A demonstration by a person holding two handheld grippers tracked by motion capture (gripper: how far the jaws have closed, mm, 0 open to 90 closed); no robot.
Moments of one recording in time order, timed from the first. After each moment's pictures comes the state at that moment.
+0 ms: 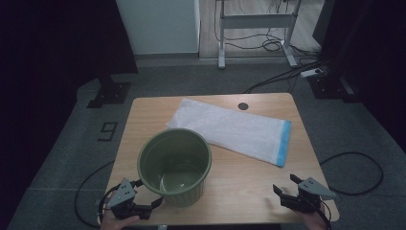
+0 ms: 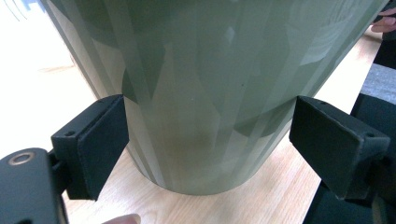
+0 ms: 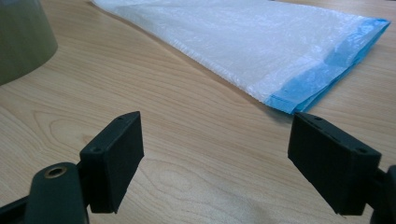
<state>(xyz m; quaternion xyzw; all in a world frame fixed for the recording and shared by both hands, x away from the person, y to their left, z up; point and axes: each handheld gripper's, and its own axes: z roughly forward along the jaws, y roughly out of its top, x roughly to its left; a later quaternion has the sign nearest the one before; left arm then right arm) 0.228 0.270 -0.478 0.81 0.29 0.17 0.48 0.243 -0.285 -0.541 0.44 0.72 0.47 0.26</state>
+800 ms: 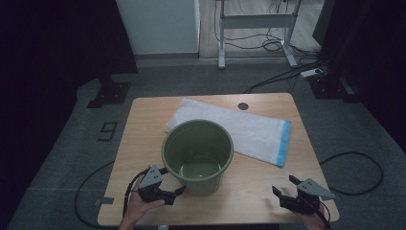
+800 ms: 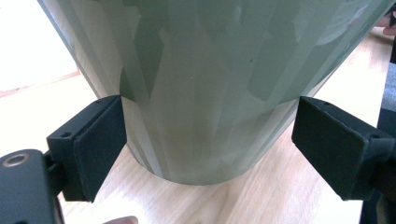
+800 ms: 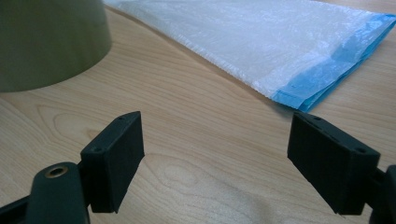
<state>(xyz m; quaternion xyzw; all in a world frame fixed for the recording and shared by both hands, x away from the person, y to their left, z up) 0.276 0.206 -0.486 0.83 0.28 0.14 0.47 0.241 -0.282 -0.545 0.44 0.72 0.47 0.26</state>
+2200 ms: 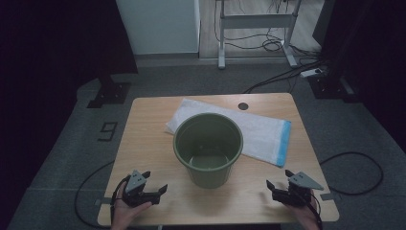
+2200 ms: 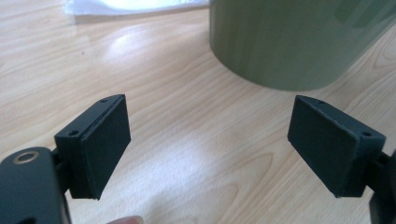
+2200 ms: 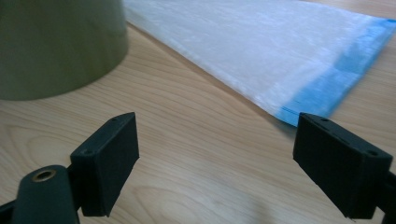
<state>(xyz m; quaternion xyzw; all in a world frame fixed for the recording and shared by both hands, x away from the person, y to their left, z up) 0.260 0.260 -0.510 0.80 0.40 0.19 0.41 0.261 -0.262 -0.541 0.46 0.72 0.44 0.27</state>
